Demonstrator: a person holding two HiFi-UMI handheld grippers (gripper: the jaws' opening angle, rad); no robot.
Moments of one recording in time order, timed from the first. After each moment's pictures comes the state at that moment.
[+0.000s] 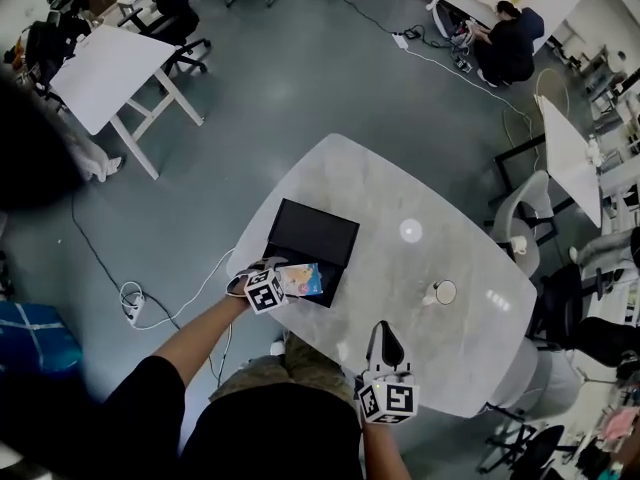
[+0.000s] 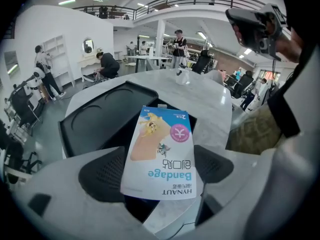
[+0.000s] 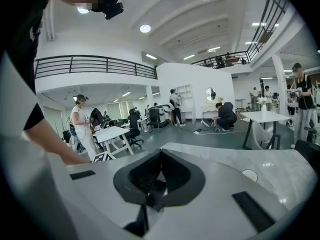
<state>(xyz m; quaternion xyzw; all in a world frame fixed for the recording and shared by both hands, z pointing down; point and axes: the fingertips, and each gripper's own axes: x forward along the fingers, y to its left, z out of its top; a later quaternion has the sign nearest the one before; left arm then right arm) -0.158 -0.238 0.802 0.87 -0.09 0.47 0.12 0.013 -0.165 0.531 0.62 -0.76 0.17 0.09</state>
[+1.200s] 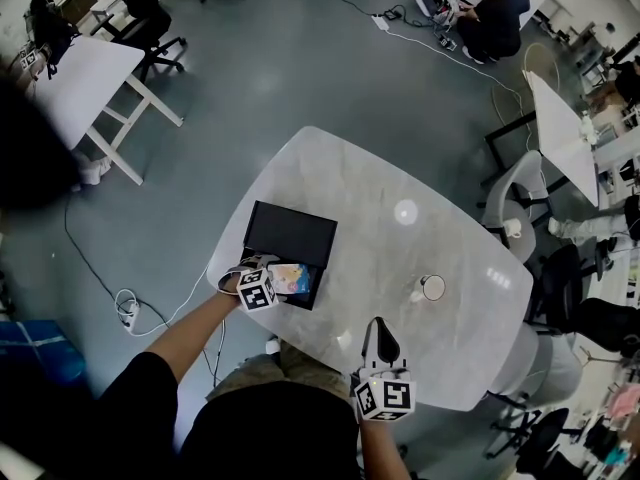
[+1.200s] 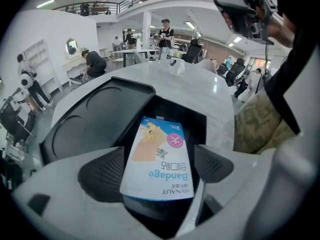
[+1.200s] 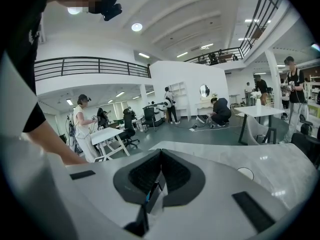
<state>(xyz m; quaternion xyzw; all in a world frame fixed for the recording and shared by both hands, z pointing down) -0.121 -0.255 0.829 0.86 -0.03 0.51 0.07 0.061 -0.188 0.547 0.64 -0.74 0.20 0.08</state>
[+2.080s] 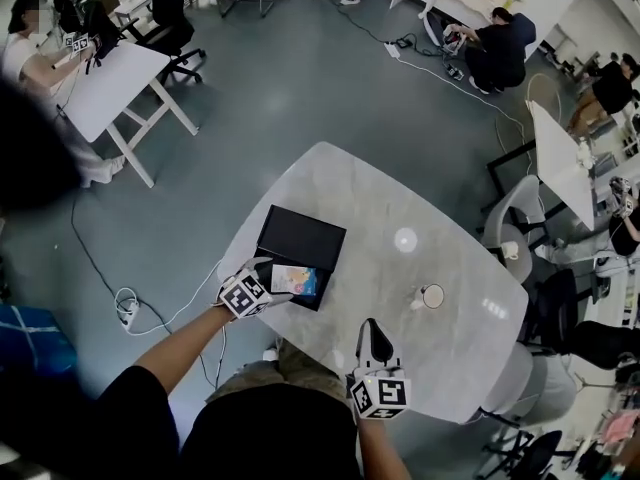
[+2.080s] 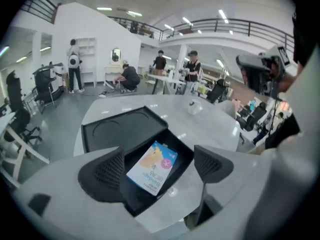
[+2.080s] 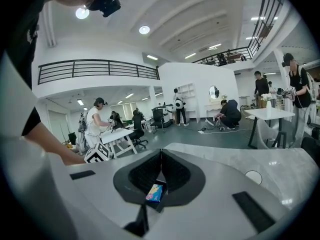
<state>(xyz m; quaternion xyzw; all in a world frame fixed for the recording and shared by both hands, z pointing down) -0.144 -0.263 0.736 0.90 -0.20 0.34 0.18 0.029 -0.174 0.536 0.60 -0.77 0.18 0.08</state>
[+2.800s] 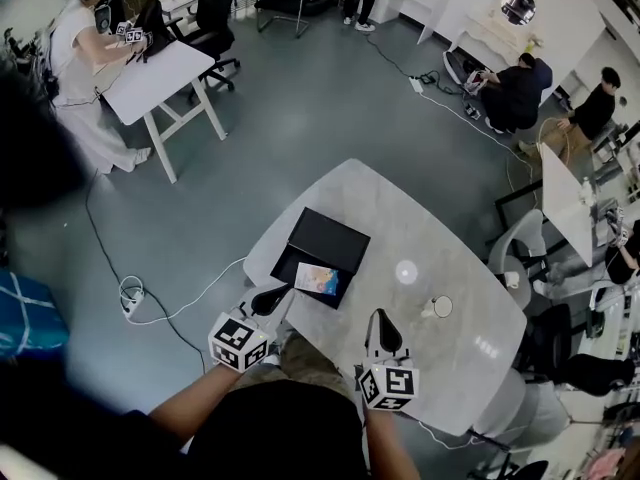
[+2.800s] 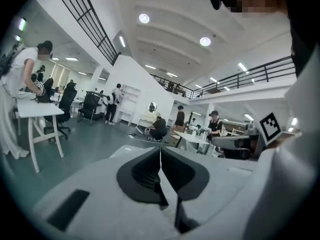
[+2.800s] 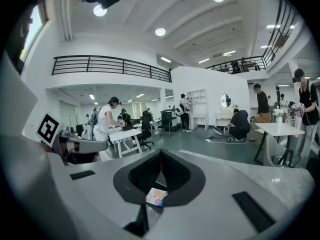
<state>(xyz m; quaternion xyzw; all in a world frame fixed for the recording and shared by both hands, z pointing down) -0.208 -0.182 0.509 0.88 -0.43 0.03 0.18 -0.026 -0.160 0.485 0.57 -0.80 0.12 0.10</state>
